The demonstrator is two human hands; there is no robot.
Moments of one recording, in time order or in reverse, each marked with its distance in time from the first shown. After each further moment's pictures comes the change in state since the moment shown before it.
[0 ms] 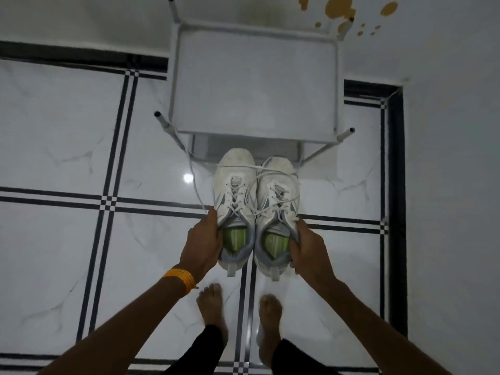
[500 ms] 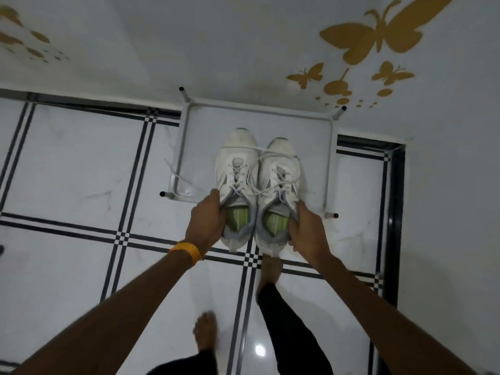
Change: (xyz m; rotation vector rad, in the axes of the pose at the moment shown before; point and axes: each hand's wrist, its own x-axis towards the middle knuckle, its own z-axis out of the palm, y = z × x) left_hand 0.180 0.138 -0.095 0.126 0.125 -0.022; right_hand 0.180 -0.124 -0.136 -0.006 -0.046 -0.053
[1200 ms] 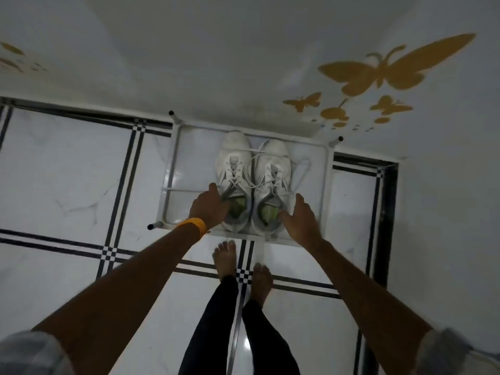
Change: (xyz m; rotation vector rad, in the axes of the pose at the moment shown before) left_hand 0.122 0.033 -0.020 0.017 -0.271 -0.287; right_hand 0.106 -0.041 -0.031 -0.062 -0.088 0.252
